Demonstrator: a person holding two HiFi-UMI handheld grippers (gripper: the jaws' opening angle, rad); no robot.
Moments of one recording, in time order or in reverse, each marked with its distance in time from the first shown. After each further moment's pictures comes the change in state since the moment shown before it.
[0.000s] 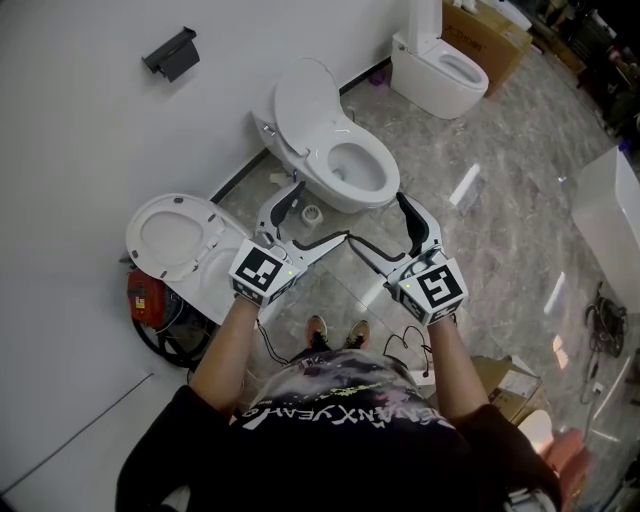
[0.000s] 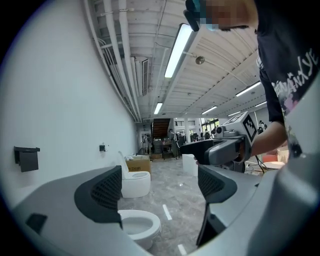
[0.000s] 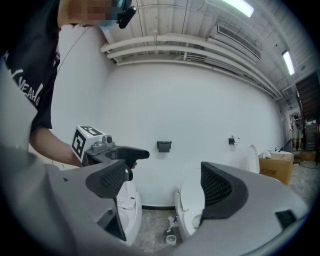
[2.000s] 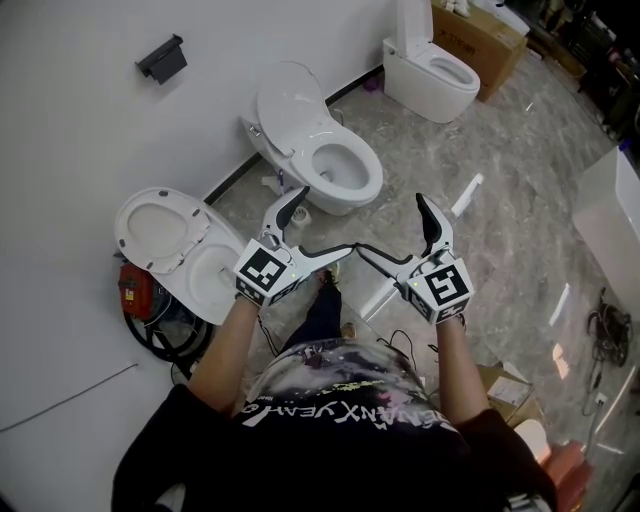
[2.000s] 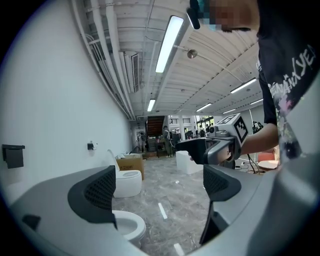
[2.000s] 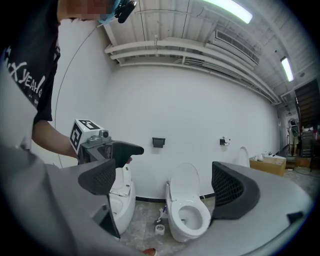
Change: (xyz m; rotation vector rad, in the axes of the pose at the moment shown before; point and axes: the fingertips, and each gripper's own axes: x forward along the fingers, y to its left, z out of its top) left arm 0.064 -0.123 -0.006 0.028 0.033 -0.054; right arm -0.123 -0.062 -0.040 -0.030 0.033 -0.022
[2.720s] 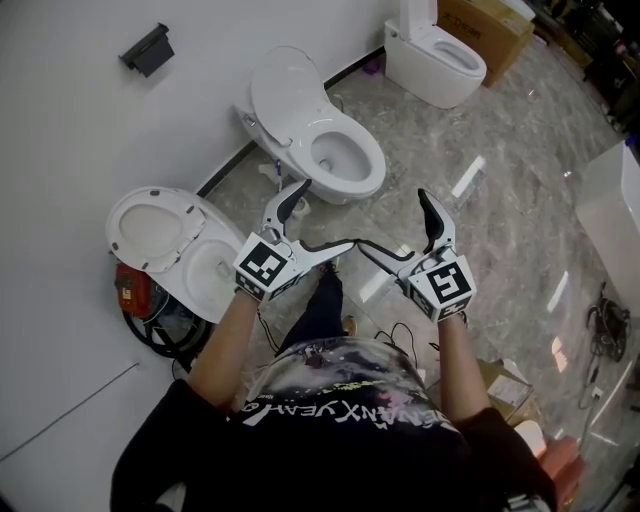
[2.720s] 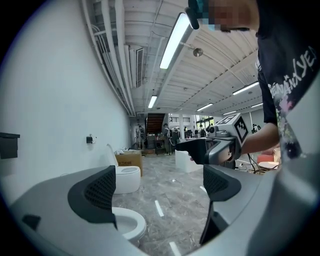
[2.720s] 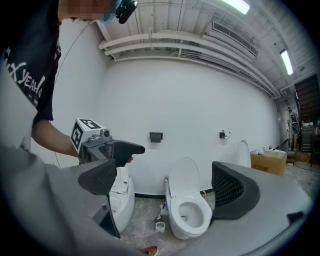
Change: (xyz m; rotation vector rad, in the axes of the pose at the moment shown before) left arm 0.032 0.044 -0.029 -0.043 0.023 -0.030; right arm 0.046 -0.032 -0.023 0.033 0.053 -0.004
